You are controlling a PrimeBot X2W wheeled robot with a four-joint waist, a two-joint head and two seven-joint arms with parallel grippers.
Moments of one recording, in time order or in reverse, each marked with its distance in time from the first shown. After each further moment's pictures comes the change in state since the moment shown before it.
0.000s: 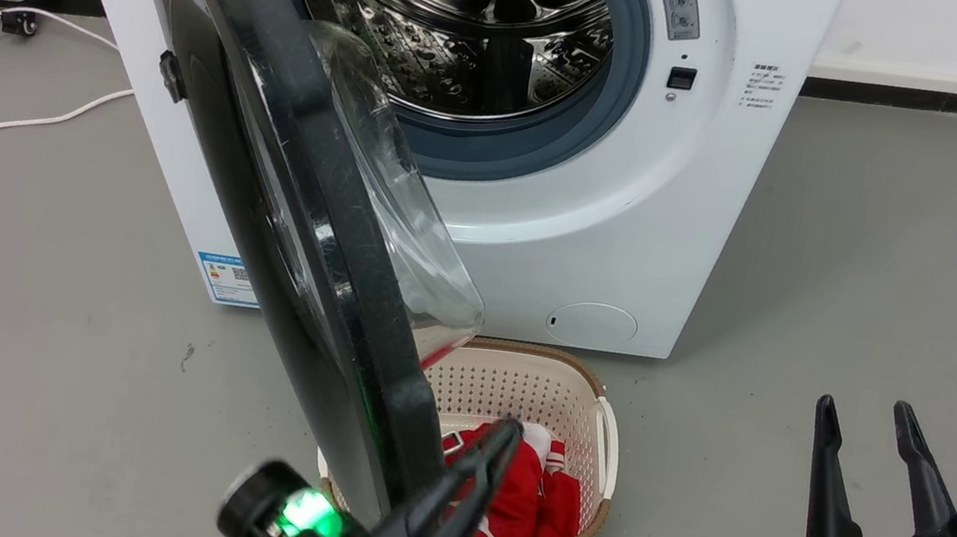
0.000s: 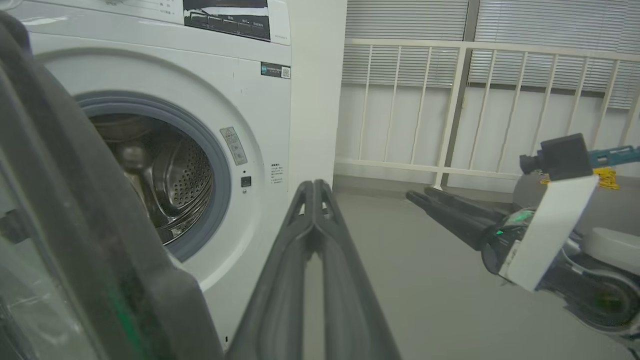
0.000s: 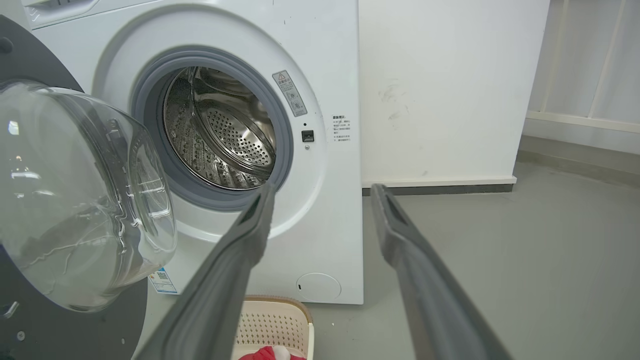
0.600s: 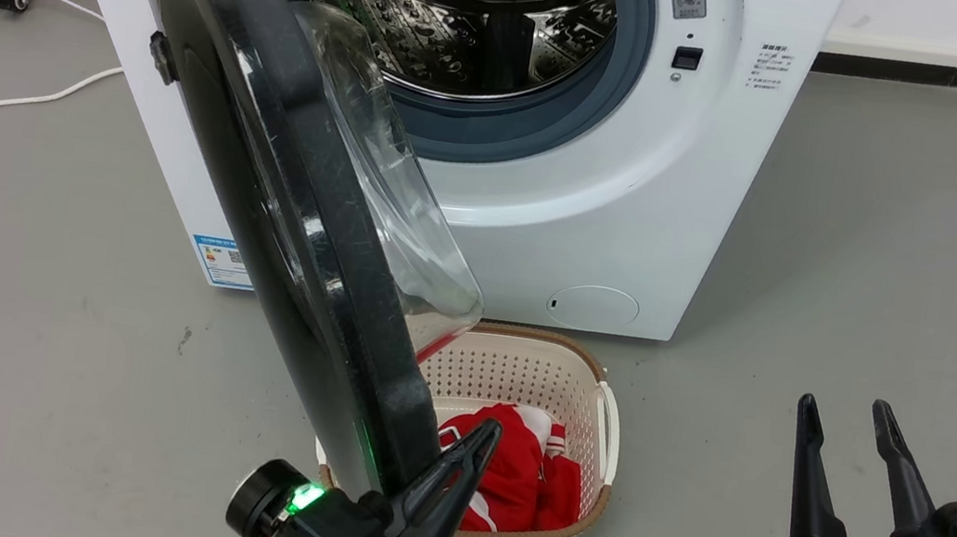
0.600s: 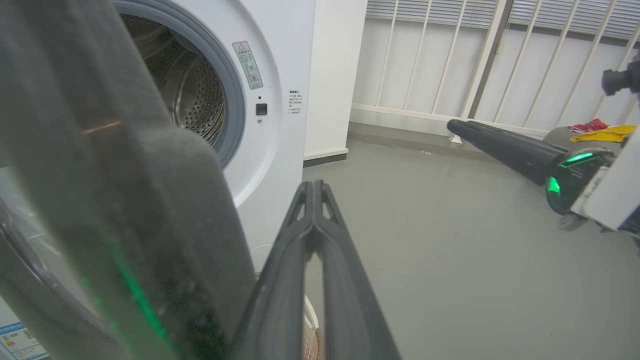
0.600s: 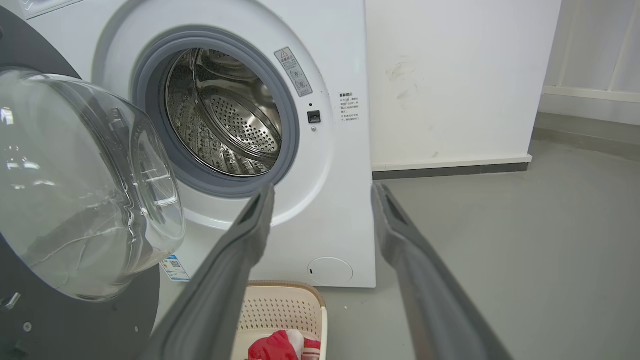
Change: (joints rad) left arm -0.071 -0.012 0.002 0.283 -0.023 0.022 -0.008; right arm -0.016 0.000 0.028 0.035 0.036 0.000 0.000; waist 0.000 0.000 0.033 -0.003
